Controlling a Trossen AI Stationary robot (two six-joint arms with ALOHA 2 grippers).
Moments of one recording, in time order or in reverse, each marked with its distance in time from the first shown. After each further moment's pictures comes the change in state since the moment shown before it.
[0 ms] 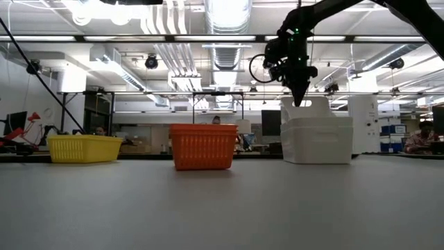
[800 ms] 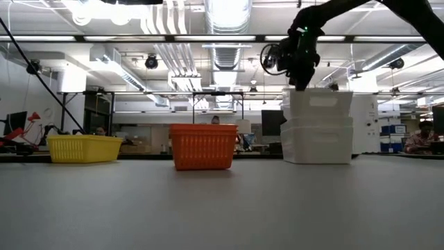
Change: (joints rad) left arm 0.000 0.000 0.002 0.004 0.000 0.014; right arm -0.120 0.000 0.087 -0.095 -0.314 -0.004
